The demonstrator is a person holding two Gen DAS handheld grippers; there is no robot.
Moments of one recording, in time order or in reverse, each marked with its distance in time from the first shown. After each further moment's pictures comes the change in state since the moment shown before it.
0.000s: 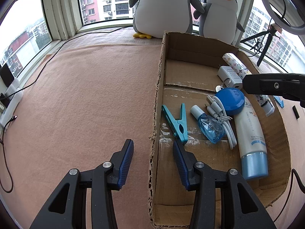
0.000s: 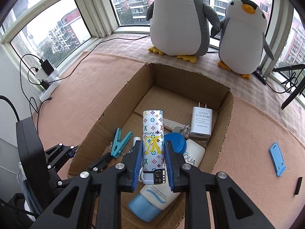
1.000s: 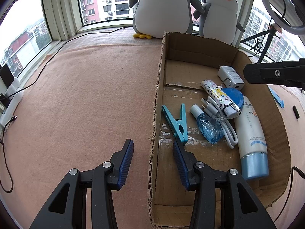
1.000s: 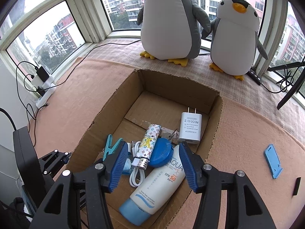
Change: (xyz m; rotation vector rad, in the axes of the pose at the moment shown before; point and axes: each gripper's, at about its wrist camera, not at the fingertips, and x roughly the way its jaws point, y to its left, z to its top) left arm 0.003 -0.003 0.003 0.001 -0.003 0.002; right arm -0.004 -0.019 0.006 0.025 -0.023 -0.013
